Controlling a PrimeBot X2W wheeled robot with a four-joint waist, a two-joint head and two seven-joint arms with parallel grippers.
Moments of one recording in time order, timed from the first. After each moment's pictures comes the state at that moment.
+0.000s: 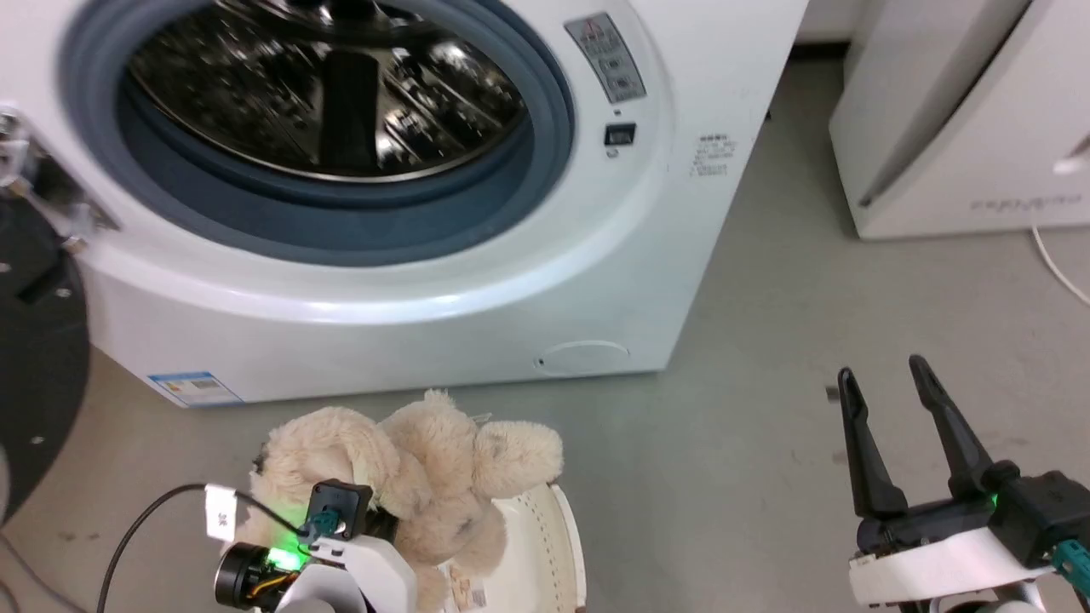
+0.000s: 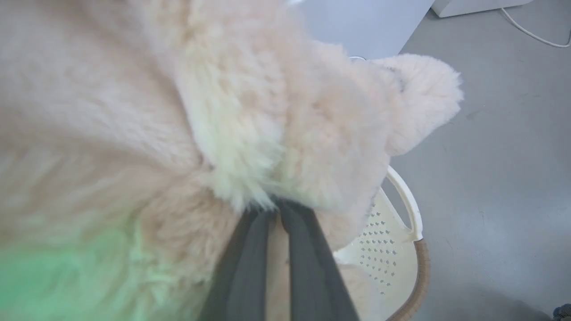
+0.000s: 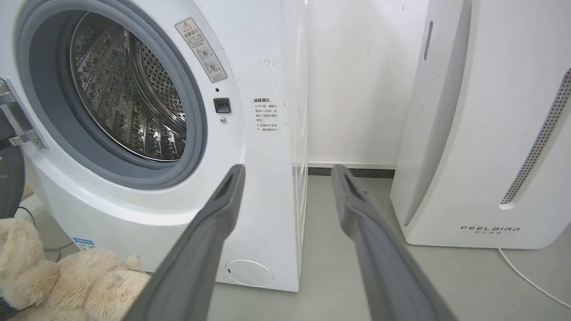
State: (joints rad) left arm -0.40 0.16 -0.35 0.99 -0.24 -0.09 -0.25; right arm -0.03 -0.05 -0.02 -0.02 0.10 0.13 -0.26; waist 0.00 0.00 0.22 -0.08
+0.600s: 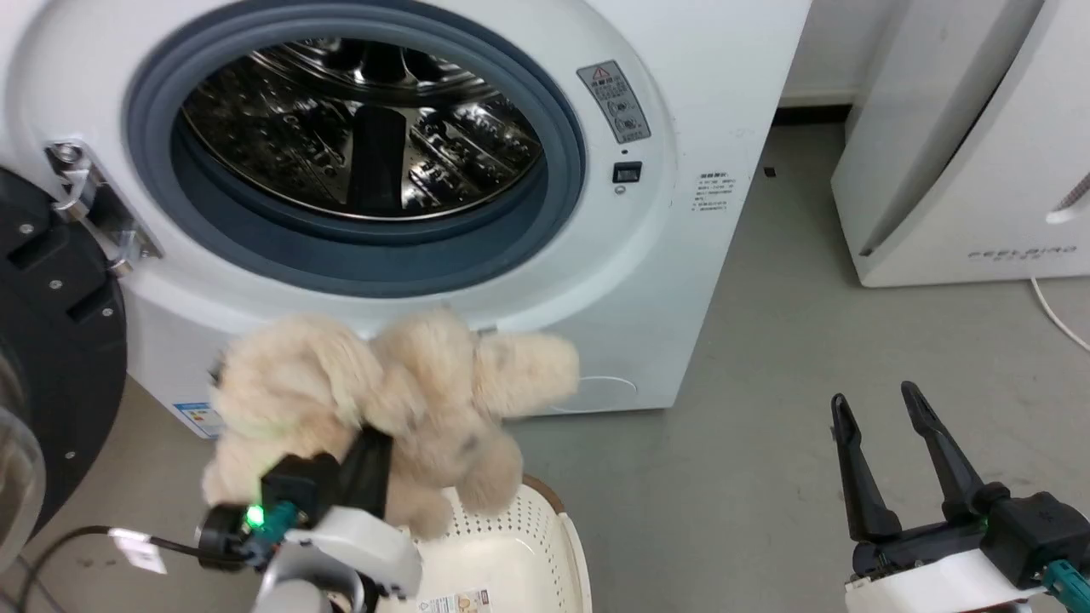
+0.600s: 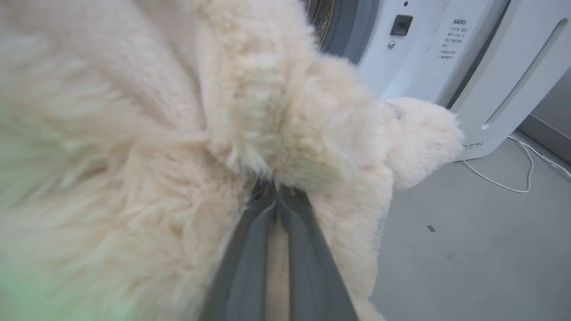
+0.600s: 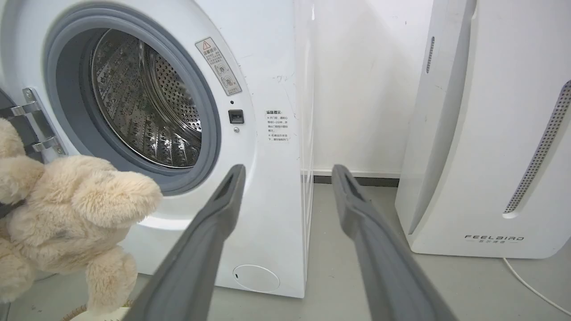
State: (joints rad) left arm -0.19 0.14 -0.20 0.41 -0.23 -0.04 -0.25; right arm 0.02 -0.05 -0.01 -0.01 0.10 0.13 -0.26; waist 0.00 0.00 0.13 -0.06
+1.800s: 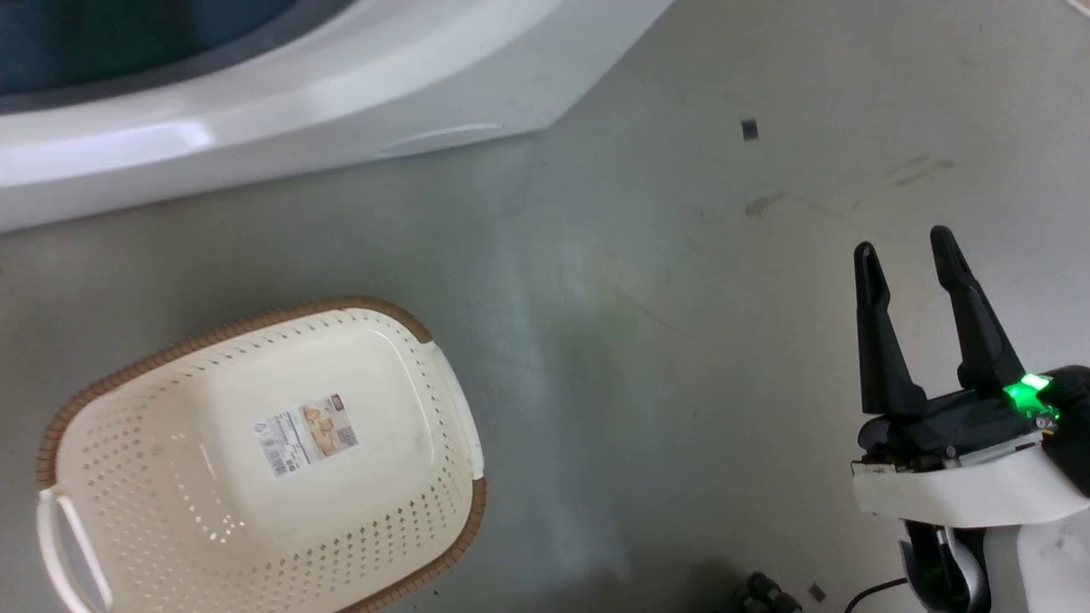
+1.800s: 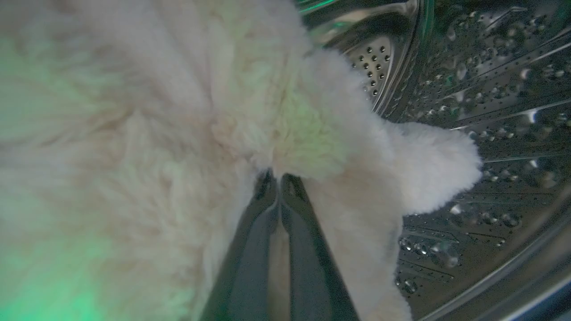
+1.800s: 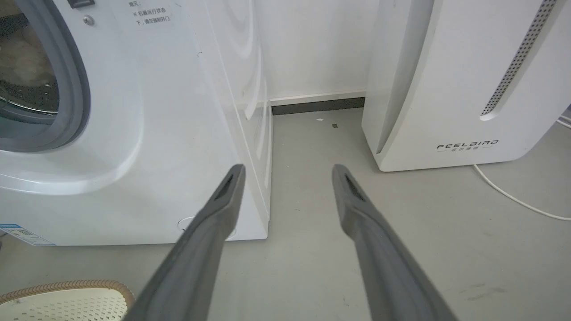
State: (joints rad) left arm -1.21 0.50 -0.07 0.52 -0.19 -0.12 -0.08; right arm -0.18 -0.05 0.03 -0.13 0.24 0.13 -0.26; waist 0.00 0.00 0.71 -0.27
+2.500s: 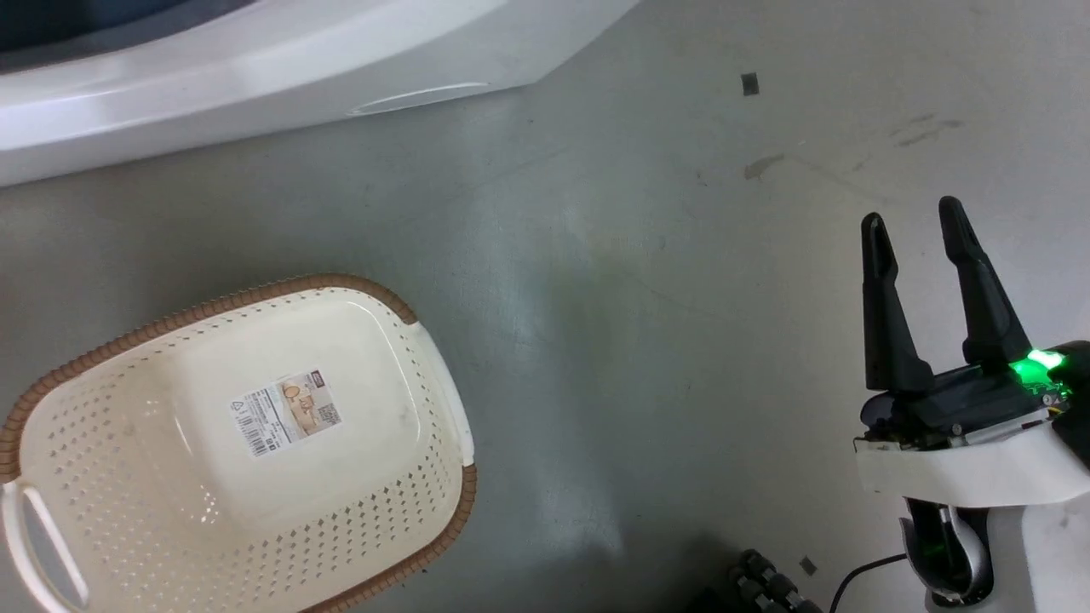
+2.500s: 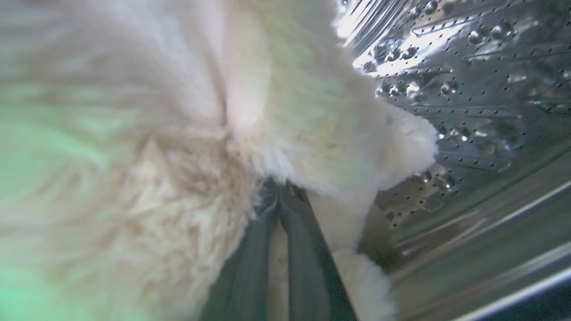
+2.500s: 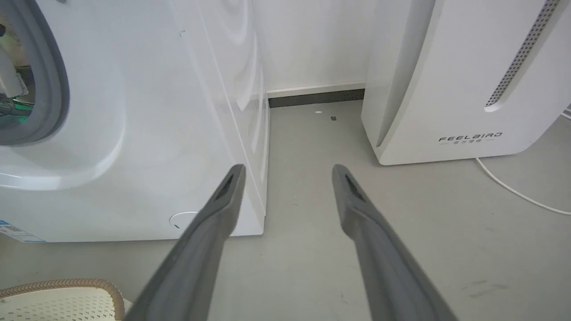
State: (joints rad) left arm -1.42 0.54 -0.24 0.93 -0.17 -0.14 -0.07; right arm -0.23 -0.05 0.03 -0.13 0.26 0.13 -0.26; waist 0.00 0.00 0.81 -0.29
